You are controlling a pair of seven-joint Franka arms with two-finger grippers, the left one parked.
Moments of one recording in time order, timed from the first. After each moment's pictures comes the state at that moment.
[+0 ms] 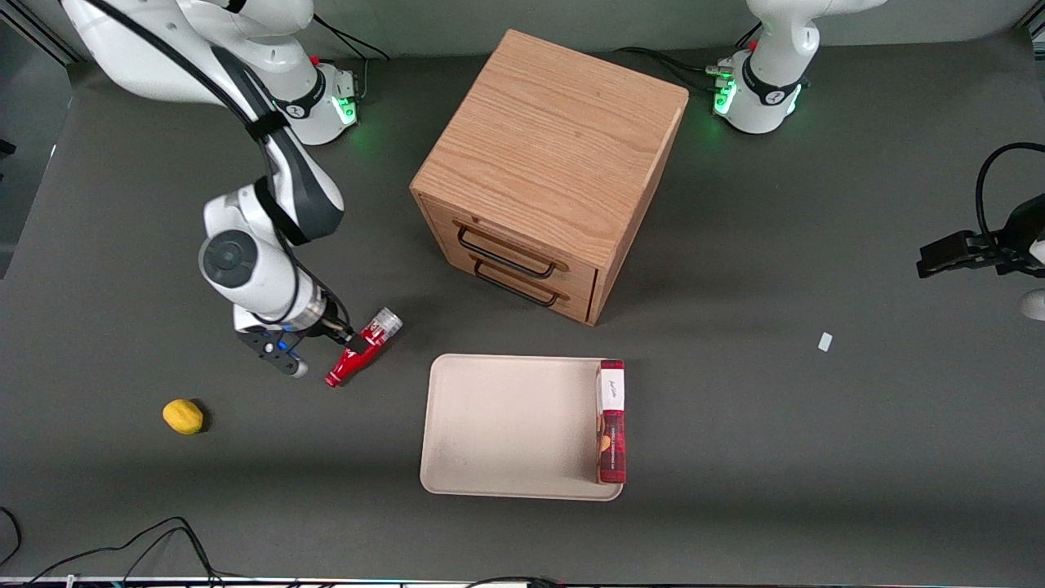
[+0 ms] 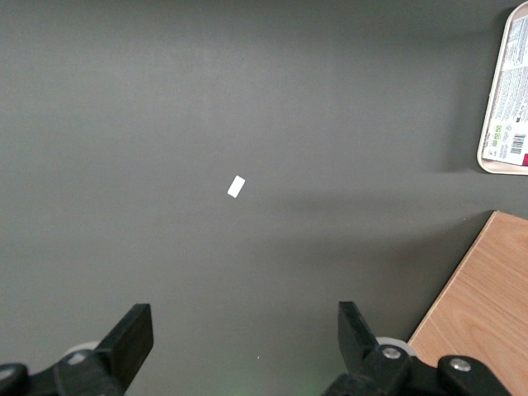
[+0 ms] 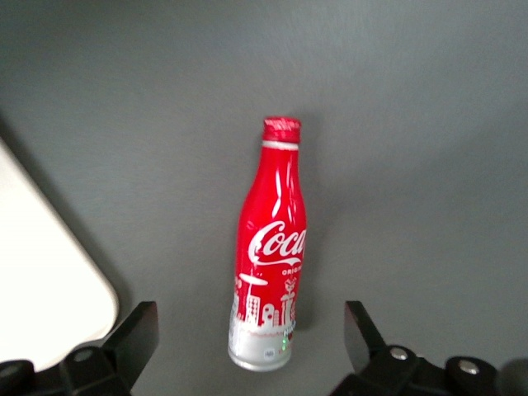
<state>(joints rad) 0.01 0.40 0.30 -1.98 -0.14 2.34 1.04</state>
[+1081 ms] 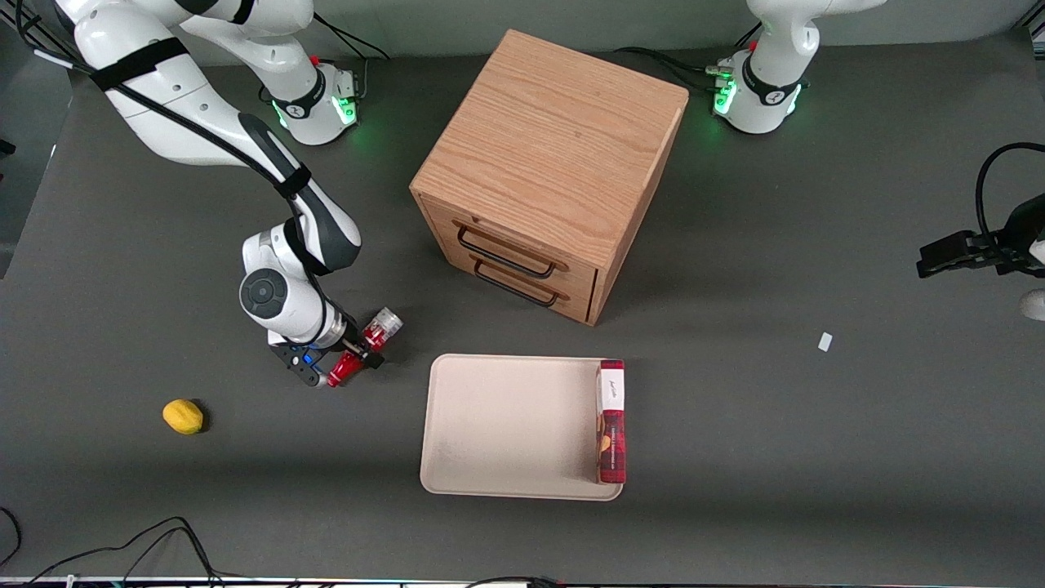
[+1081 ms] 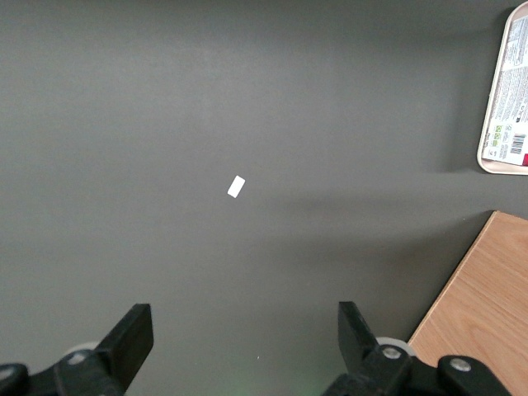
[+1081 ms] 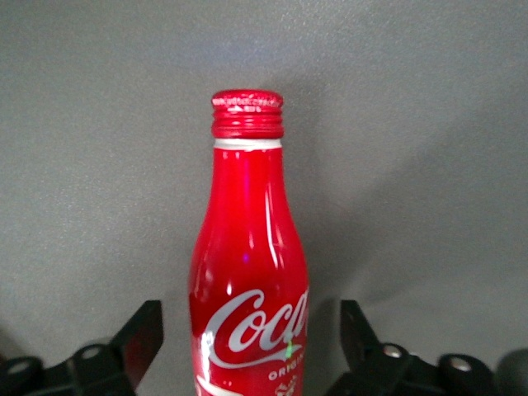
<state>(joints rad) 0.01 0.56 0.26 -2.00 -0.14 2.52 1.06</state>
